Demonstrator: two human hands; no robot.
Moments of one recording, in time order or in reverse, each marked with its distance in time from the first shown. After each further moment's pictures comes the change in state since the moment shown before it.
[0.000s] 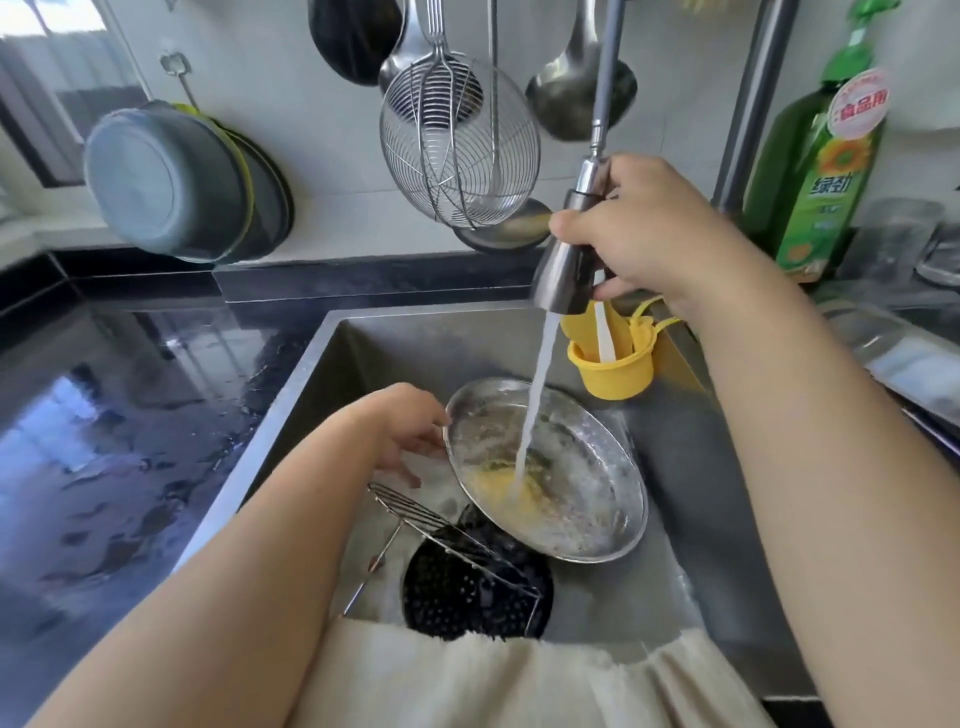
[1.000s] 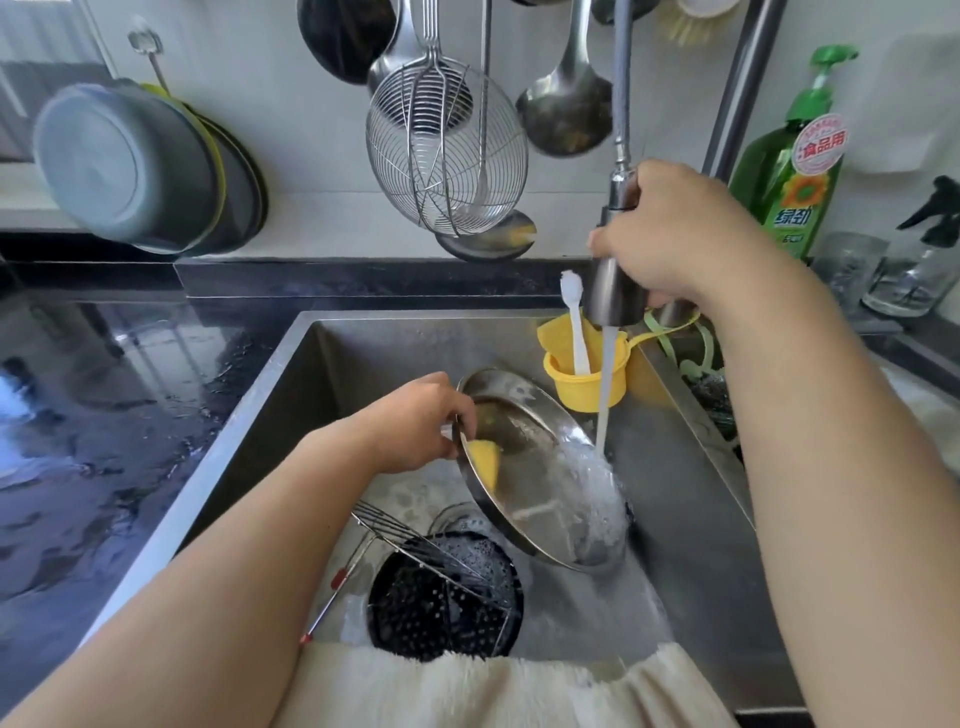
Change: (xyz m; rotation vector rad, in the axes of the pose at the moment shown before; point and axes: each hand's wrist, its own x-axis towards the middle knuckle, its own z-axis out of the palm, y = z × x) left_hand -0.005 0.010 0.010 0.882 0.083 0.783; right_hand 0.003 0.000 -0.024 -0.511 0.112 0.013
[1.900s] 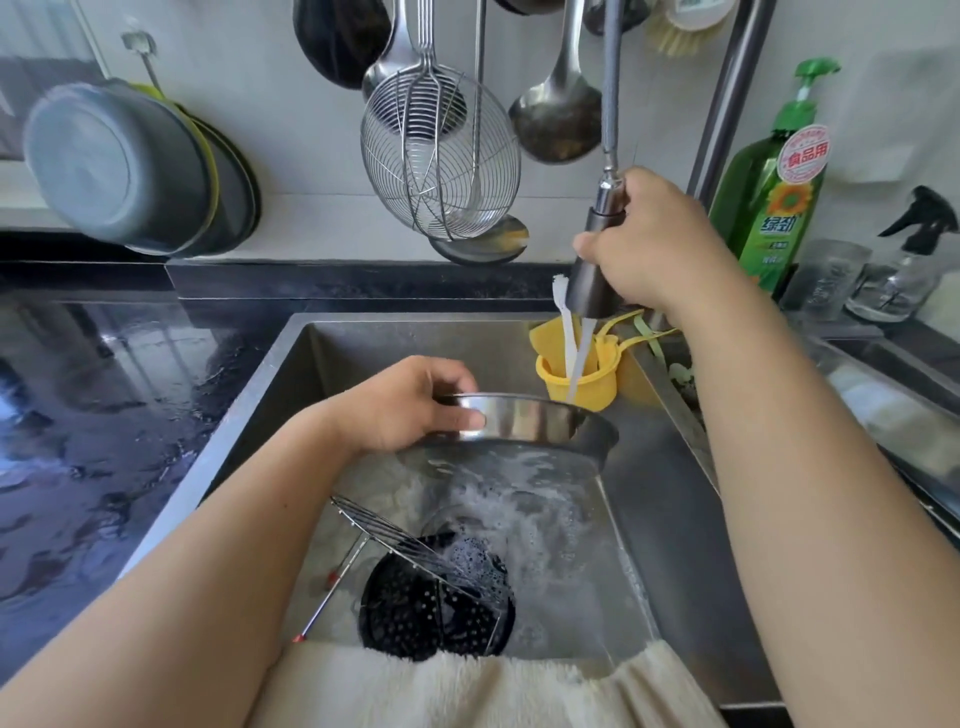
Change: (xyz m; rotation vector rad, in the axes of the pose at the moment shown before) left_hand -0.003 0.006 -0.019 -0.659 -0.013 0.033; right_hand 0.001 0.003 0.011 0.091 0.064 -0.044
